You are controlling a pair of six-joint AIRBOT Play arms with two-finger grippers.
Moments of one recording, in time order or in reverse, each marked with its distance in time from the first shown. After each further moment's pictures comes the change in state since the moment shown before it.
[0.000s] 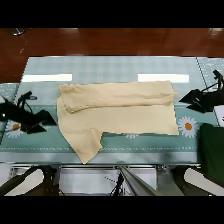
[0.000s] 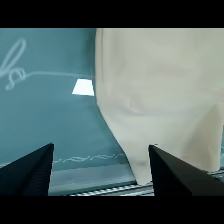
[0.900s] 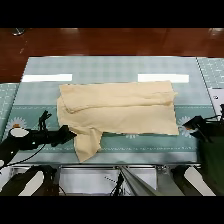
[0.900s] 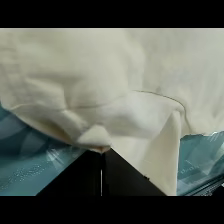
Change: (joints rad) left arm -0.180 0.200 -0.509 -0.528 0.440 0.181; right arm -0.220 0.216 -0.377 -0.138 -0.036 0.120
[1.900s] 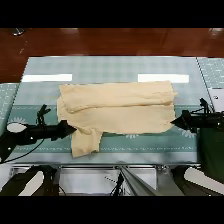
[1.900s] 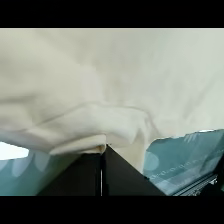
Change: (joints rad) left arm -0.009 0.001 0.112 -0.025 -0.036 0.019; right arm 0.106 -0.281 0.089 0.301 0.003 -0.255
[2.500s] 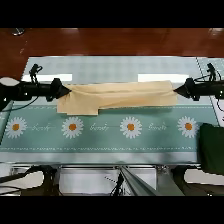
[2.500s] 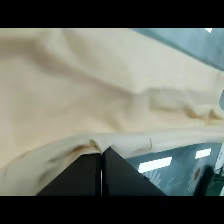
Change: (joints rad) left arm 0.000 -0.518 0.701 -0.004 -0.020 -0.085; right arm 0.174 -0.227 0.495 0.102 -0.093 0.060
